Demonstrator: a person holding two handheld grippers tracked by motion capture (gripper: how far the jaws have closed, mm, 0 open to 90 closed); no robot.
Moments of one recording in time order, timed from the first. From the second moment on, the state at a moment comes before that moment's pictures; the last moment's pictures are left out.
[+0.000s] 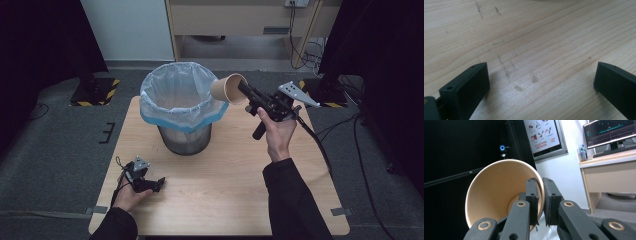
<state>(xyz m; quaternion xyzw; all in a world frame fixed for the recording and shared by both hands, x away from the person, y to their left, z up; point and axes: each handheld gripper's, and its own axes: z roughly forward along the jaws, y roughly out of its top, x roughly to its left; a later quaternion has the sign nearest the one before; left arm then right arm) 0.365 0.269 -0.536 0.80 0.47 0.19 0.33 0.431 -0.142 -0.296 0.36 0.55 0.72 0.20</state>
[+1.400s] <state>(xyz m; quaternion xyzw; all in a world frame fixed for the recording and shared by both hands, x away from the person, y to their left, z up) 0.365 0.269 -0.536 0.80 0.47 0.19 0.33 0.447 -0.133 -0.332 0.38 0.62 0.66 0.20</state>
